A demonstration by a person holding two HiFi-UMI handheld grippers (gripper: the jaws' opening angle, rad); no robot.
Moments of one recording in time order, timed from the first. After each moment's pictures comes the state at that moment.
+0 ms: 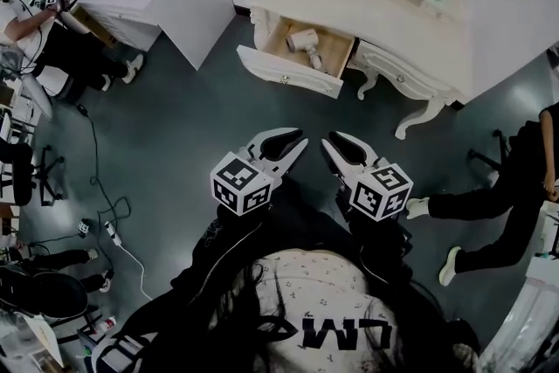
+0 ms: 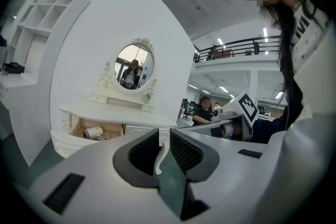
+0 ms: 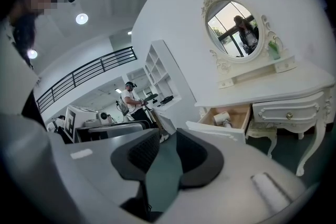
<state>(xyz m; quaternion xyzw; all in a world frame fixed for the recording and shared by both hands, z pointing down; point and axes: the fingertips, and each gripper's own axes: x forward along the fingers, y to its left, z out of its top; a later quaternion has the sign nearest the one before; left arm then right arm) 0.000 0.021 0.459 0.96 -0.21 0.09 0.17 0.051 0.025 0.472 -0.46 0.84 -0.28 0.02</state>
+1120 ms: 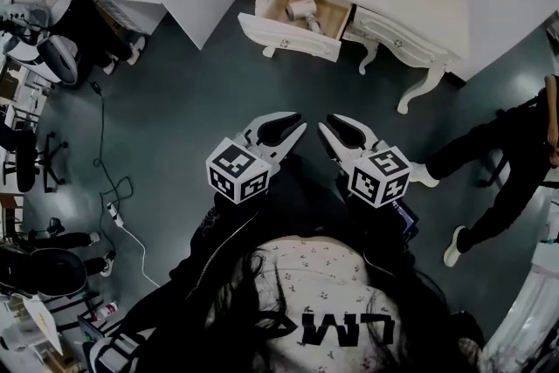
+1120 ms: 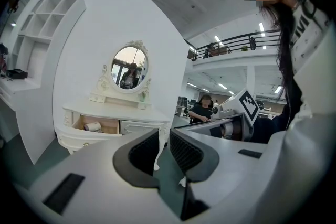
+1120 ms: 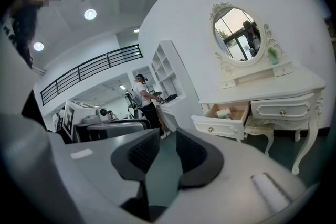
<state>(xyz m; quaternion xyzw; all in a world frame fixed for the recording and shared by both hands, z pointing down) -0.014 0.115 0.462 0.96 -0.22 0.10 0.15 0.032 0.117 0.475 -0.46 0.85 -0.26 0.01</state>
